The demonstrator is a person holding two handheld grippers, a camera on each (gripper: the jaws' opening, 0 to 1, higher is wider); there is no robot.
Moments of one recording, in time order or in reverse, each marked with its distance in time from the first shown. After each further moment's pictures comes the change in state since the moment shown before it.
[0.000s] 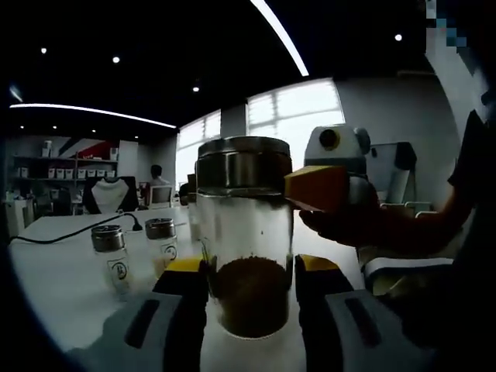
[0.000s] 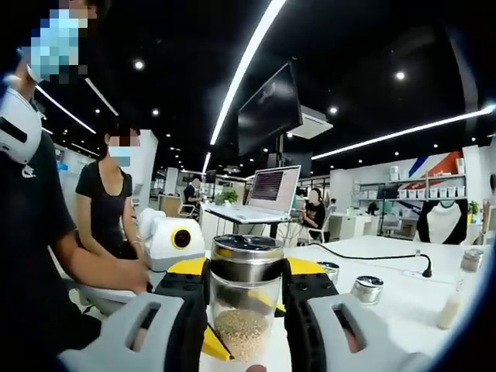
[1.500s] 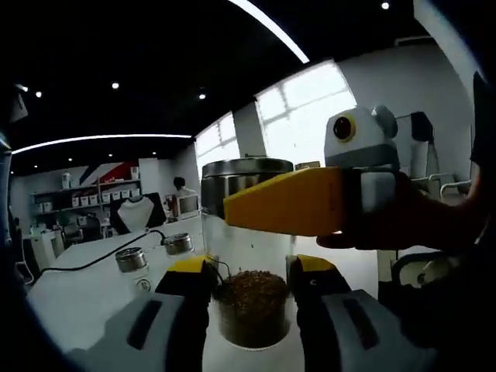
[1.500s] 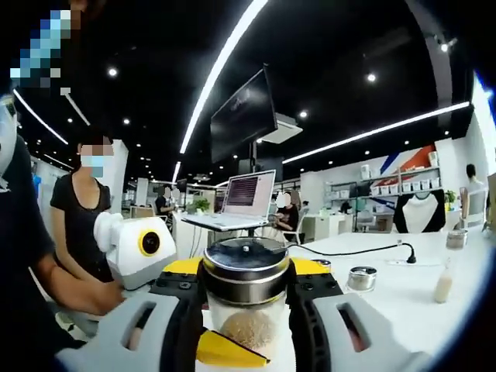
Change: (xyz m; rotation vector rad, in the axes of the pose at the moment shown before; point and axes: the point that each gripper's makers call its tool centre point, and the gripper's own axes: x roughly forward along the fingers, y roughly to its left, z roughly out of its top) left arm -0.001 -0.006 0.016 0.167 0.018 0.184; right arm 0.002 0.007 0.005 -0.005 -0.035 -0.213
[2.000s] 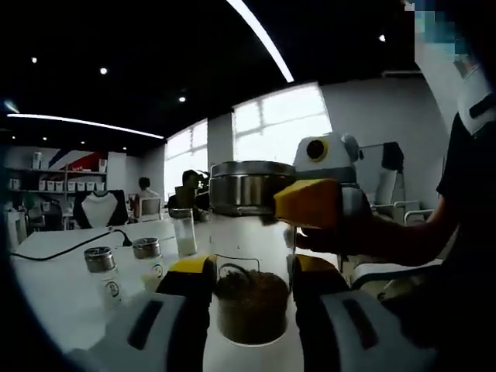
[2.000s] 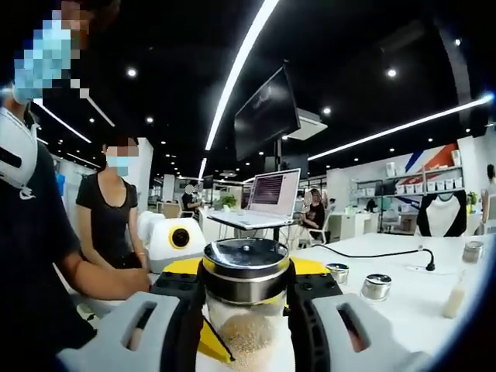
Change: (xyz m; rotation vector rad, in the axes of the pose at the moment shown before) left arm -0.012 -0.018 0.014 -0.127 -0.084 -0.268; right arm -0.009 0.019 0.011 0.021 0.030 0.279
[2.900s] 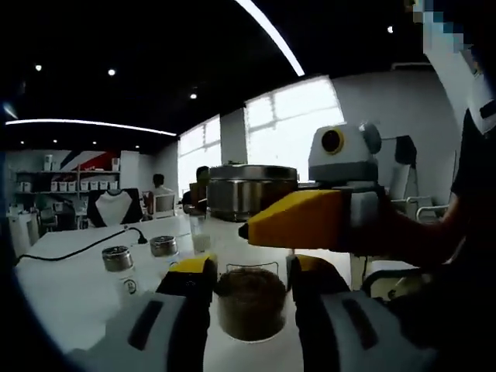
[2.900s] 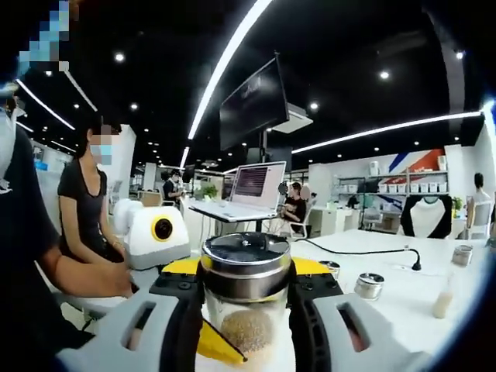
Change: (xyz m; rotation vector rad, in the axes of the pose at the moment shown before) left arm -0.007 0.011 0.005 0.009 0.015 0.064; right arm 0.016 -0.007 -0.002 -0.046 0.044 -0.100
